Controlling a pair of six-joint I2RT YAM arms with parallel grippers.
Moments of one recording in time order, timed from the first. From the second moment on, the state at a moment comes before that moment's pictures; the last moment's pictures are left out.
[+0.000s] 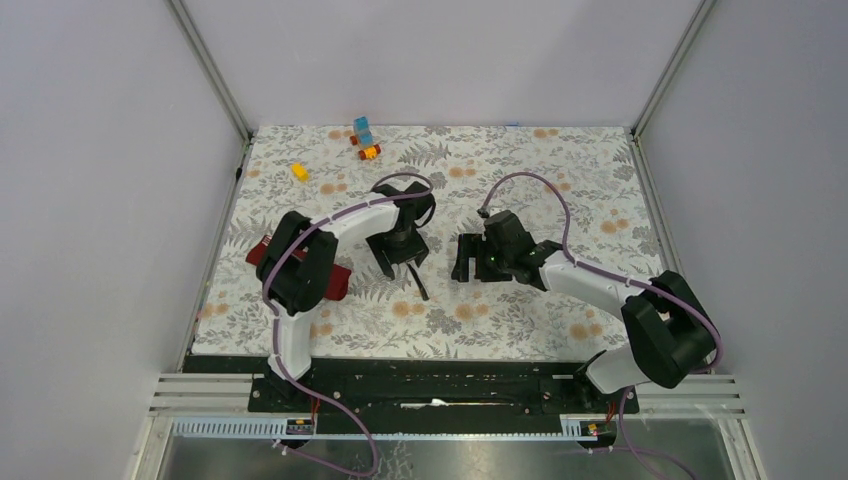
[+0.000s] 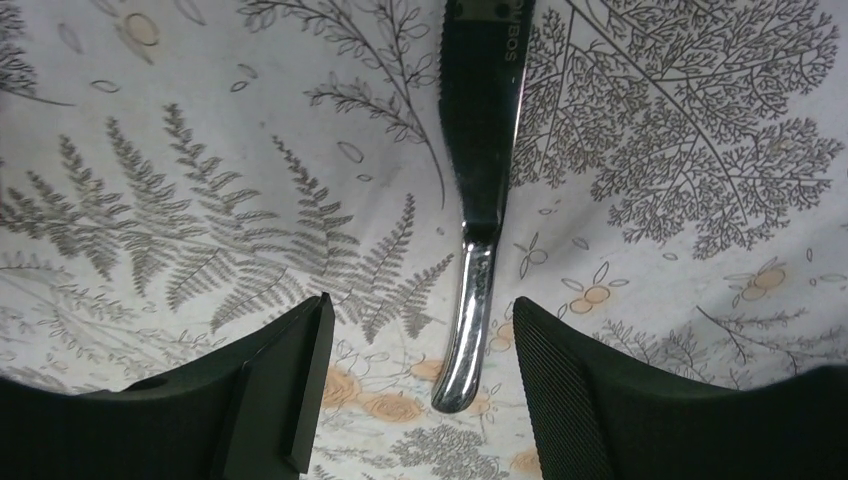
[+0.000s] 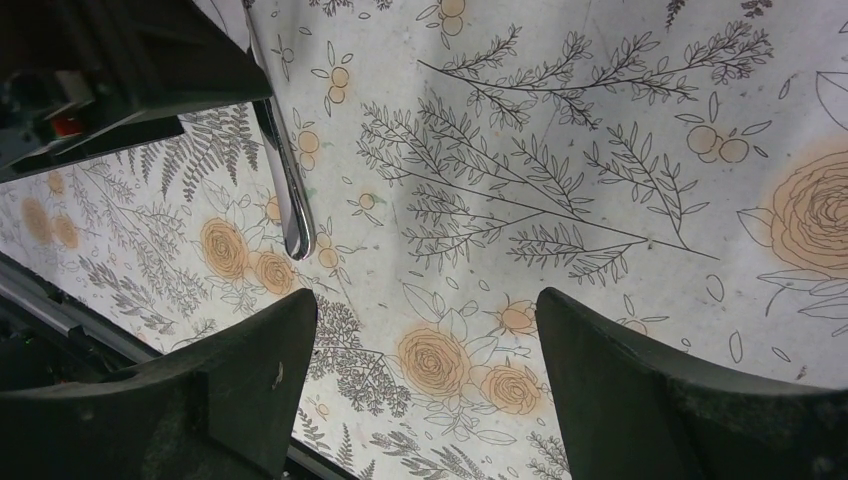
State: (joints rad) left arm -0.62 1.96 1.44 -0.97 -0.13 -1.14; right arm 0.64 1.46 0.79 -0.21 -0.12 0.57
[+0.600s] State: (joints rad) left arm -0.58 2.05 1.48 -0.93 -0.11 -1.15; right arm 0.64 1.43 0.75 -0.21 -0.09 0.55
